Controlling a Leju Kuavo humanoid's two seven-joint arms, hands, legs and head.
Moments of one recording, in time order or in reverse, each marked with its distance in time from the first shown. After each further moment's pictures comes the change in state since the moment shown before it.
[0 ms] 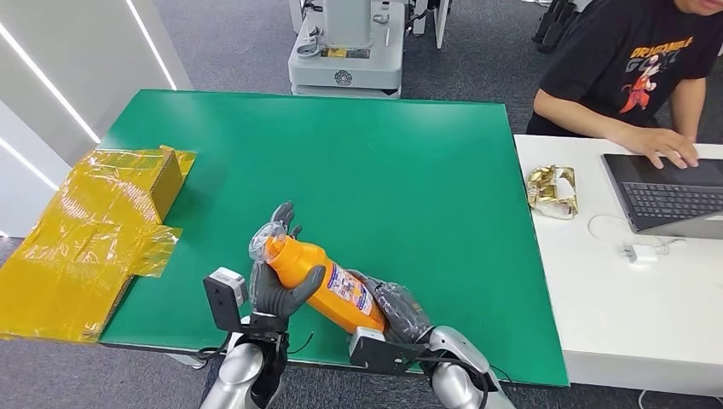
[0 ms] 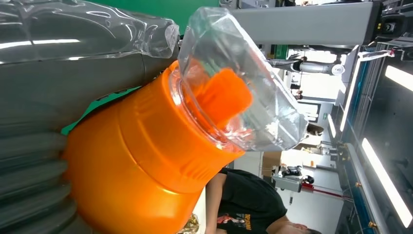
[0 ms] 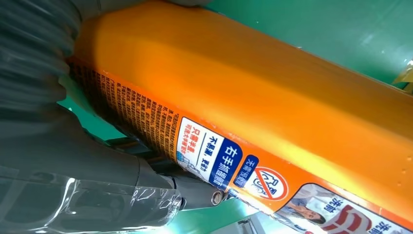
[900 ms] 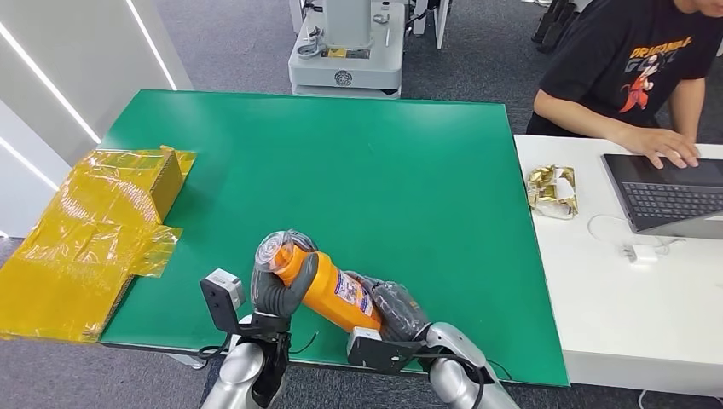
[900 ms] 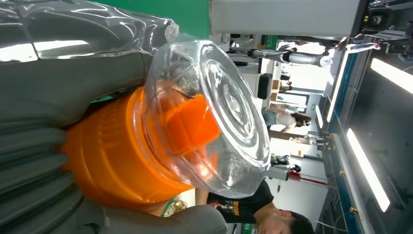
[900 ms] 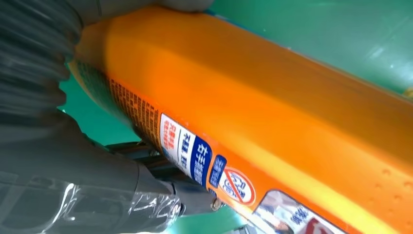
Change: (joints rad) left arm 0.000 -0.009 0.003 -0.011 0.008 -0.030 -0.021; right arm -0.050 0.005 0.040 0.086 -0.033 -0.086 -0.032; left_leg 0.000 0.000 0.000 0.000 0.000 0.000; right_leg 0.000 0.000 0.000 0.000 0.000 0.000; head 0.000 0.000
